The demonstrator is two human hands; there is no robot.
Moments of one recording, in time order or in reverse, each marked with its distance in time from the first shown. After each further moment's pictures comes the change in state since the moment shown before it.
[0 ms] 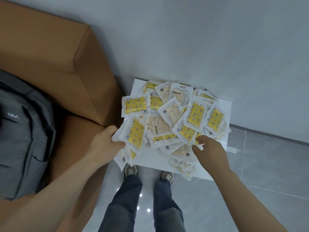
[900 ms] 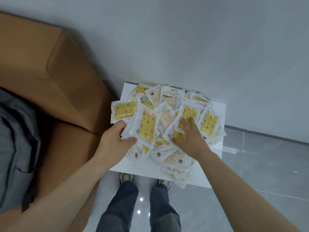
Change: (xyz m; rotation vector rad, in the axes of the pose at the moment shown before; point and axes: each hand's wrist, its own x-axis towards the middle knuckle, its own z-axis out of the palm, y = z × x) left_hand 0.011 0.053 0.037 -0.166 0.027 0.119; right_hand 0.075 0.004 0.021 0.051 -0.193 -0.192
